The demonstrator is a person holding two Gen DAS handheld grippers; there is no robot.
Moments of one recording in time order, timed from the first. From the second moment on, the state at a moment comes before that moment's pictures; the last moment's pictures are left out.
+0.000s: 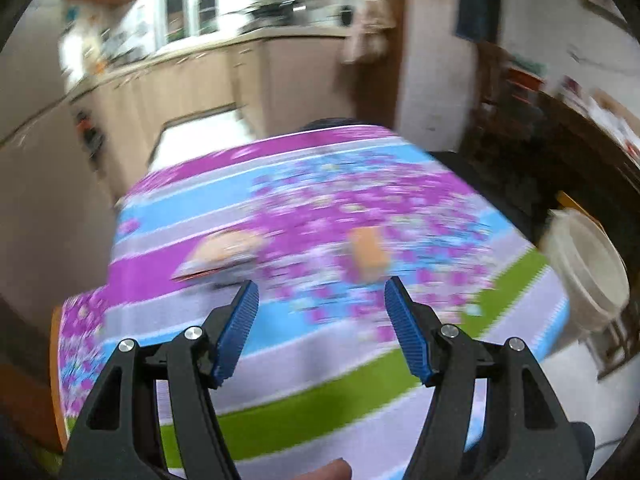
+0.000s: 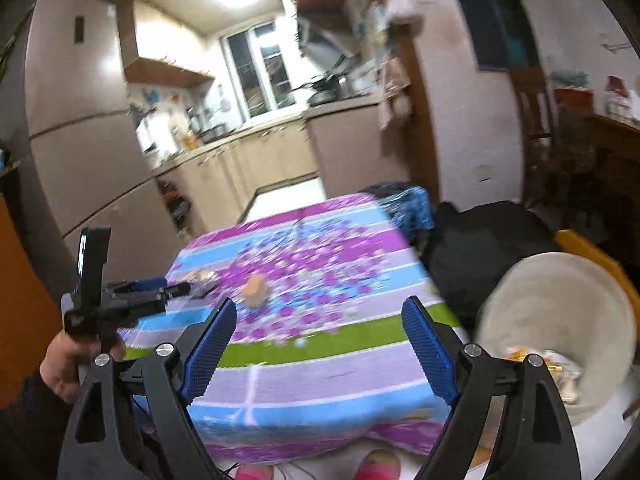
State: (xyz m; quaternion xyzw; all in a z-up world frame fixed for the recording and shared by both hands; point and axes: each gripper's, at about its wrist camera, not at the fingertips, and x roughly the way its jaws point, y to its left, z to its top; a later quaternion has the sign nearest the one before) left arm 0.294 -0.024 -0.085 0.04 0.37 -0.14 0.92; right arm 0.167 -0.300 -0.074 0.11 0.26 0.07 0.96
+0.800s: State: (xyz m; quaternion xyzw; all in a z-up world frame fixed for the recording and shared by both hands) left arm 0.429 0.029 -0.148 0.07 0.49 -0.10 0.86; right arm 0.313 -0.200 -0.124 0.06 0.36 0.14 0.92
